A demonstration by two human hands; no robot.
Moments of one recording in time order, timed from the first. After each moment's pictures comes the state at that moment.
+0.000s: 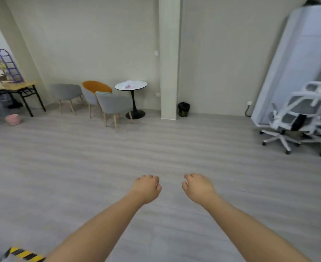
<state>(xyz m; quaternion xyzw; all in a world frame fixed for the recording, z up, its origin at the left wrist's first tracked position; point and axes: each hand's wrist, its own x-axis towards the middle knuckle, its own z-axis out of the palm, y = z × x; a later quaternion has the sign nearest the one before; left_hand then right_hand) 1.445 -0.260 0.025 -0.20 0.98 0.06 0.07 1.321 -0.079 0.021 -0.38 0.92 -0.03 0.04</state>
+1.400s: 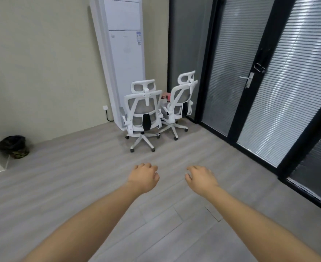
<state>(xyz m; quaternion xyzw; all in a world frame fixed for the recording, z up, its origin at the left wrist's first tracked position) 0.441 0.360 0.021 0.20 0.98 0.02 0.05 0.489 0.592 0.018 0.03 1.00 -0.07 0.01</state>
